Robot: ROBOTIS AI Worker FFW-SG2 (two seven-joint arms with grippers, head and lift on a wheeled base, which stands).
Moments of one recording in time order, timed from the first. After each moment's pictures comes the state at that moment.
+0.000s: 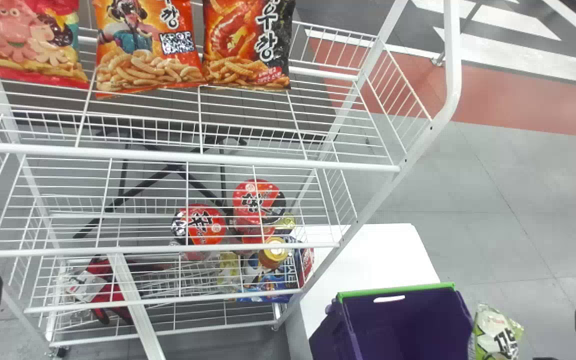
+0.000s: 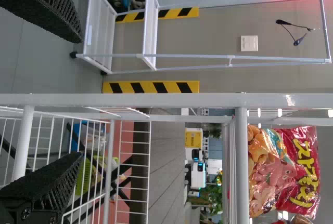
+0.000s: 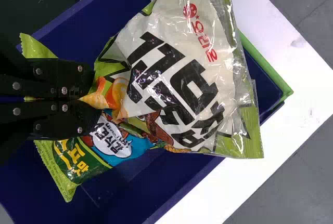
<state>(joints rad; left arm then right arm) 0.51 0.16 -0.07 -1.58 0.12 -0.39 0.23 0.28 -0.34 -0.86 -1.66 0.23 1.52 0.80</state>
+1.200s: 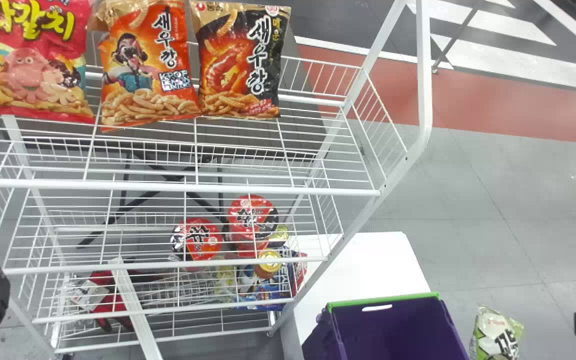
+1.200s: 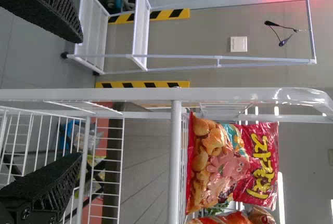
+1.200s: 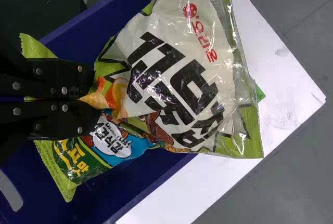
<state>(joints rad) 0.51 0.15 -0.08 -1.58 0.11 -0.40 0.25 0.29 -0.36 -0.86 -1.60 0.20 1.42 0.80</state>
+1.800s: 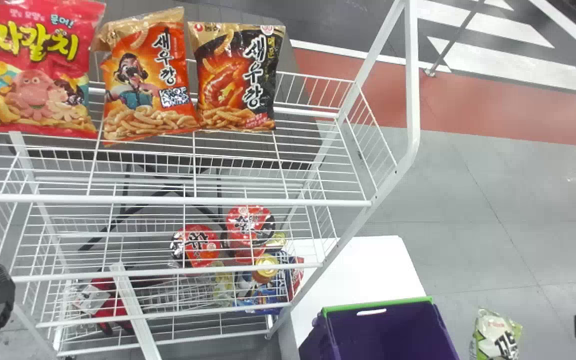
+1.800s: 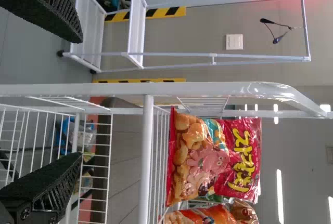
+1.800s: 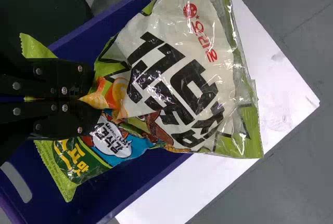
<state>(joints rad) 0.52 0.15 -0.09 -1.58 0.10 -0.41 0.26 0.31 -0.36 -0.86 -1.60 0.19 1.40 0.81</state>
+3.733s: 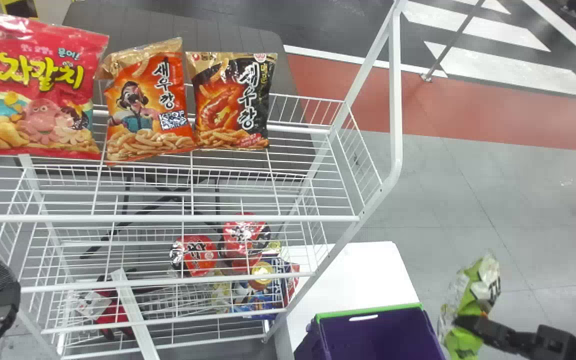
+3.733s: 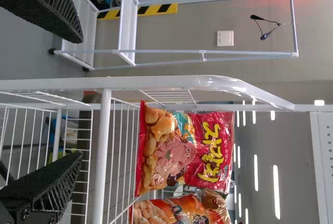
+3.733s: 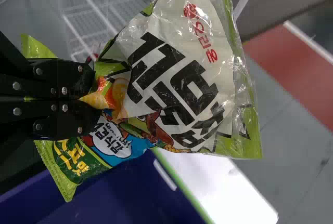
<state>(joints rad) 0.52 0.15 -0.10 -1.58 0.09 -0.41 0.26 0.31 -0.25 -0.98 -1.95 0.06 1.56 1.21</state>
